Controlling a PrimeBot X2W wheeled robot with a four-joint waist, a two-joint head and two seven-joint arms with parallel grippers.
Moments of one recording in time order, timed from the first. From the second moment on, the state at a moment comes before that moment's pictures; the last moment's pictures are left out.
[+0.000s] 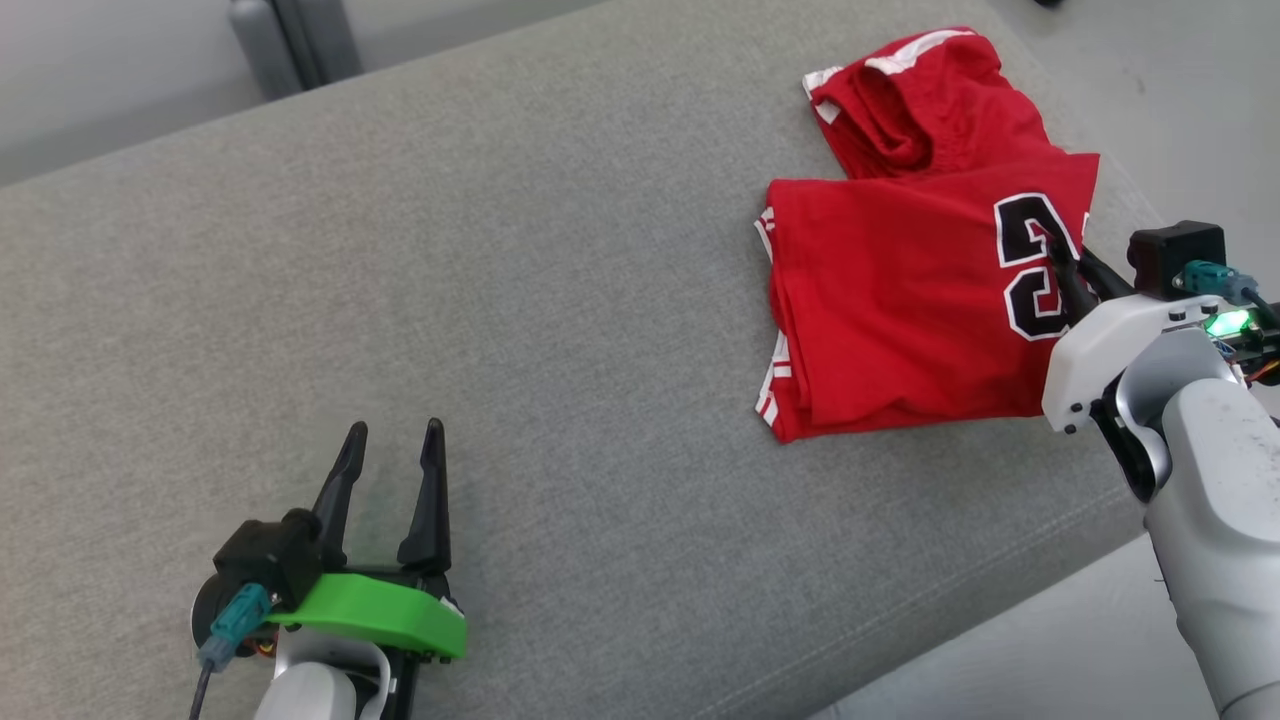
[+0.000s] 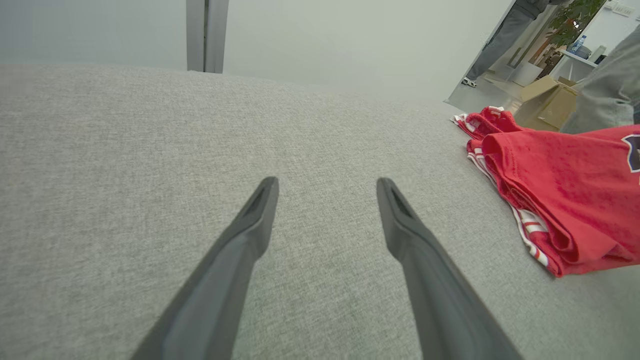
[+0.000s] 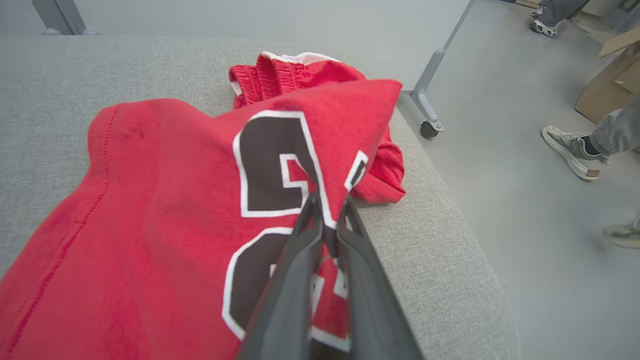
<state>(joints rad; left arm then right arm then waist) -0.14 0.08 -0.18 0.27 -0.37 -0.13 -0.26 -0.64 -0.24 0.04 0.68 0.12 0.13 -0.02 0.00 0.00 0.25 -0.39</state>
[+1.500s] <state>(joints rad) -0.25 0.10 -0.23 0.23 -0.36 -0.13 -0.26 -0.99 -0.41 -0.11 0.93 -0.09 0.13 -0.13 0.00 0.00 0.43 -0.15</state>
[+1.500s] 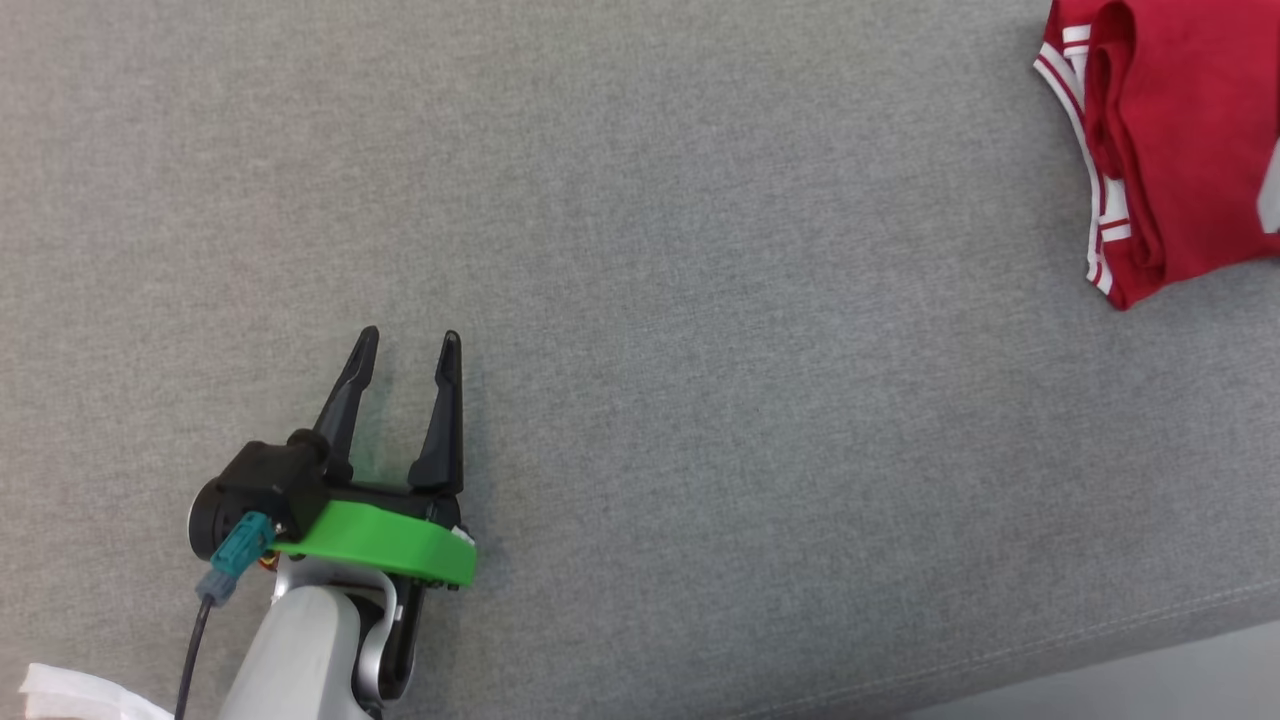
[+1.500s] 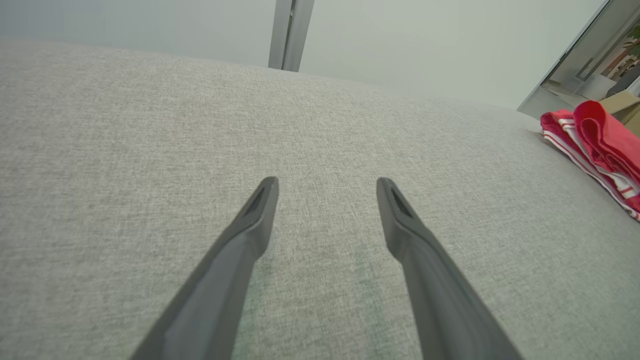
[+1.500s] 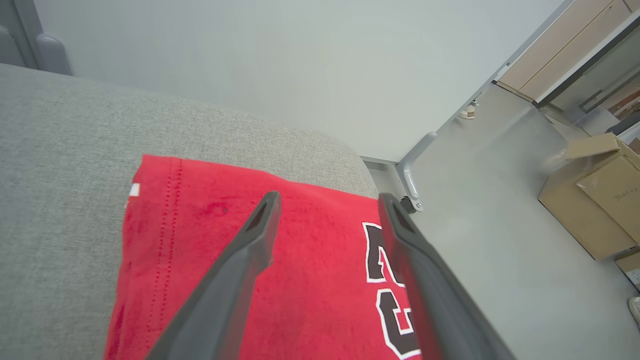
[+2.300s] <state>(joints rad) -0.11 0.08 -0.04 0.25 -0.35 -0.10 -0.26 -0.64 -0.08 -0.06 0.69 -0.01 0.13 -0.26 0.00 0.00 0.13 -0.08</state>
